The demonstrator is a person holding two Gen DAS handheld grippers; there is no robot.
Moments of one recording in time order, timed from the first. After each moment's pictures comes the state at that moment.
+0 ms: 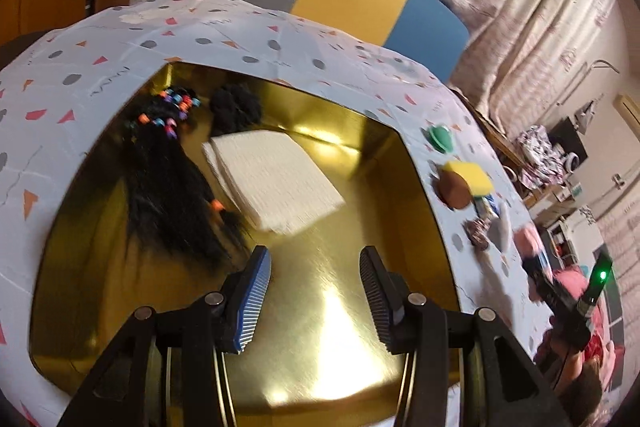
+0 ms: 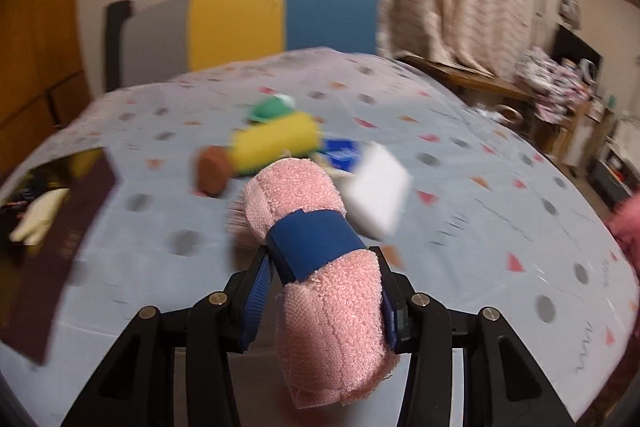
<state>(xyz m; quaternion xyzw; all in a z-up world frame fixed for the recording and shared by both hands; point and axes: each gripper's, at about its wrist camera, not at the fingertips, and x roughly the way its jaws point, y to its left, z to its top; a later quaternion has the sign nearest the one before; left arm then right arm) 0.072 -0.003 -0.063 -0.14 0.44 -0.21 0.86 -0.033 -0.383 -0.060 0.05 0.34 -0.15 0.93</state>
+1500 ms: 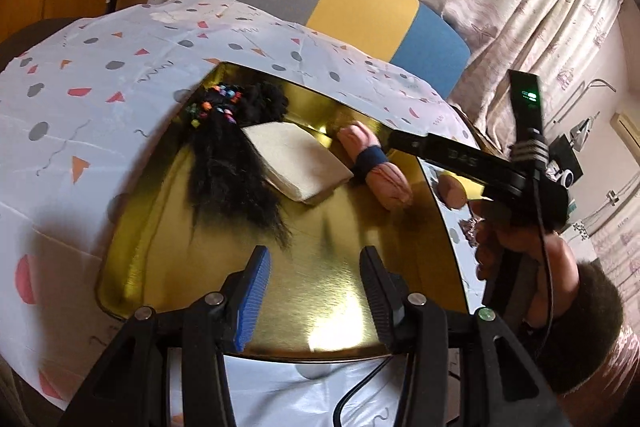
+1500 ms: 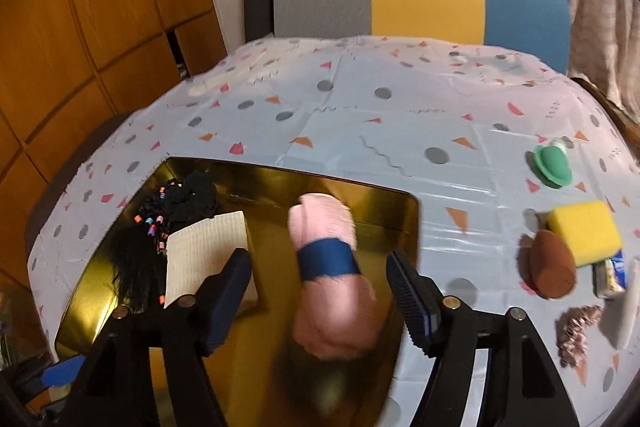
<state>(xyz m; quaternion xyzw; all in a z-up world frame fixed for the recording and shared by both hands) 0.035 0.047 -0.057 -0.17 0.43 -0.20 0.87 0.138 -0.167 -0.038 0.04 0.40 0.07 0.91</state>
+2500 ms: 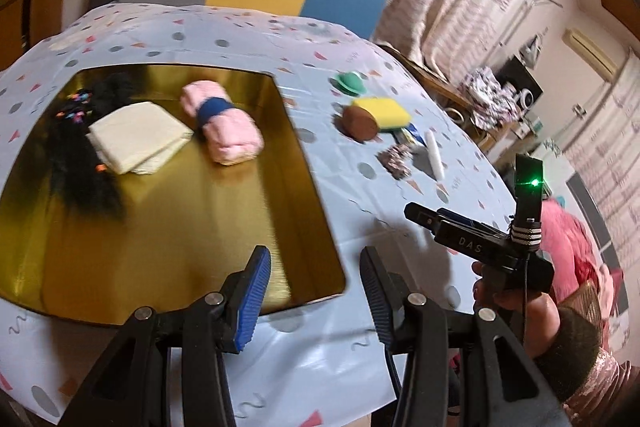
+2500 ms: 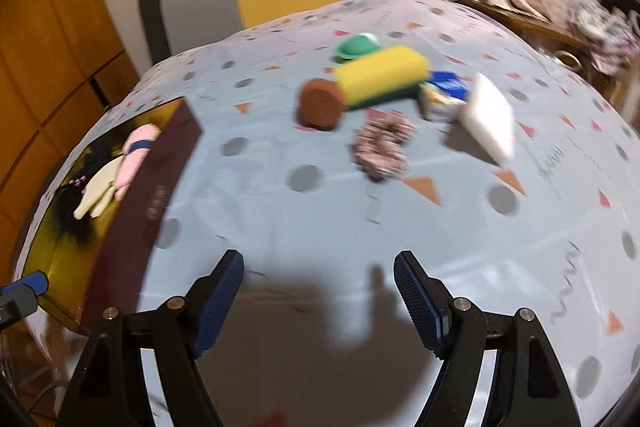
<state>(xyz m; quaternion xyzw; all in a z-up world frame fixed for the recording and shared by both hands) -0.006 -0.080 -0.041 -0.06 0.44 -0.31 0.84 -0.031 -0.340 -0.091 0.14 0.41 -0.07 0.90</state>
